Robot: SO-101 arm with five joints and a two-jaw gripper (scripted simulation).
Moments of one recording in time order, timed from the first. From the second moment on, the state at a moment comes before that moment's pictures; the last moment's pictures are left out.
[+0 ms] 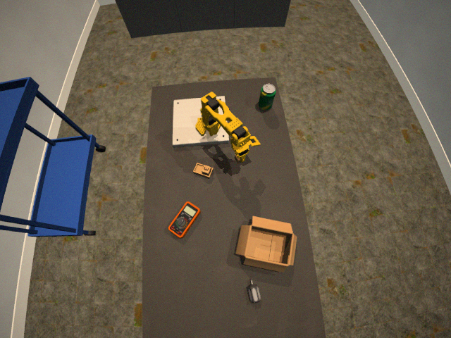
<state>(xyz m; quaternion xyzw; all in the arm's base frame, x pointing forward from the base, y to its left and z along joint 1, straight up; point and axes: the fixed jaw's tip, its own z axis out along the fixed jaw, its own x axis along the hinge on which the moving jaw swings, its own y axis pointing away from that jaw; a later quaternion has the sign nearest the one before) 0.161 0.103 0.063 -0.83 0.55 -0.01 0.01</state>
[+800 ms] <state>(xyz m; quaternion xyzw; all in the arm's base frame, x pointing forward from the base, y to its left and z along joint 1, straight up) 0.130 0.154 0.063 -0.91 0.42 0.00 0.01</state>
